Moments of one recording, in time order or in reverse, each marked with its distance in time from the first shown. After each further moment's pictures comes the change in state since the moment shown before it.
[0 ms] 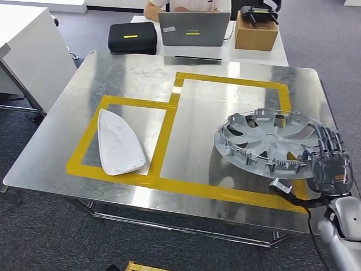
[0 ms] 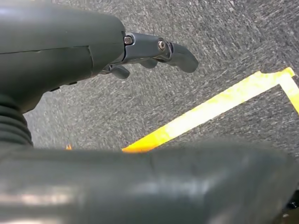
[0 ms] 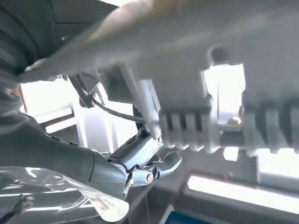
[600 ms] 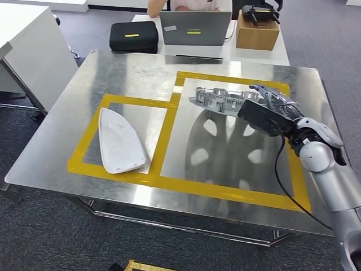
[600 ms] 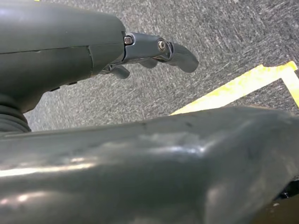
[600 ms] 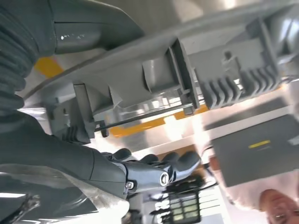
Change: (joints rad) left arm -0.004 -0.021 0.000 0.000 0.029 0.004 0.022; right arm -0.543 0.043 0.330 -0.025 -0.748 0.934 0.365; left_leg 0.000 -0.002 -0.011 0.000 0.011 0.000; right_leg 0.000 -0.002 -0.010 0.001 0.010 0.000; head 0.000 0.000
